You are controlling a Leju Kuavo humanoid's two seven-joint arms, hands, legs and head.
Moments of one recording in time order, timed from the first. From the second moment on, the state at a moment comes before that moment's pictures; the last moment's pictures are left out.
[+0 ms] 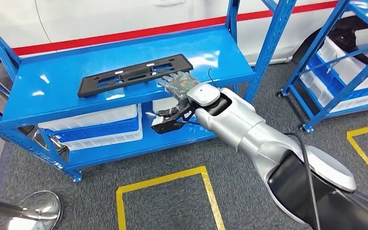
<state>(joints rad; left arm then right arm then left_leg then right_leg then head) -0.11 -0.13 1.25 -0.23 -0.81 -0.01 -0.16 -1.24 0.16 0.97 -0.54 0.99 0.25 -0.17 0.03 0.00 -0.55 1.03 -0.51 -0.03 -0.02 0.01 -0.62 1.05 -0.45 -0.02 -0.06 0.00</state>
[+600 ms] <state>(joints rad) -0.11 -0.13 1.24 -0.23 -0.82 -0.01 -0.16 -1.22 0.18 1.01 -0.56 0.96 0.26 -0.18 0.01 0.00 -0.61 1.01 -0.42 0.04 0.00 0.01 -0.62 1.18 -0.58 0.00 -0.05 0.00</state>
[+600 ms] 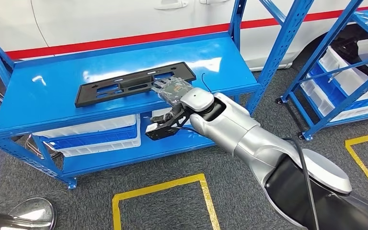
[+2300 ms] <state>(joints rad) -0.11 -0.13 1.24 -0.22 -0.86 -0.02 -0.16 -1.22 0.16 1.11 -0.59 0.91 0.25 -0.18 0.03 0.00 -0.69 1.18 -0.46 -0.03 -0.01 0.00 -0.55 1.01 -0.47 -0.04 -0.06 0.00</state>
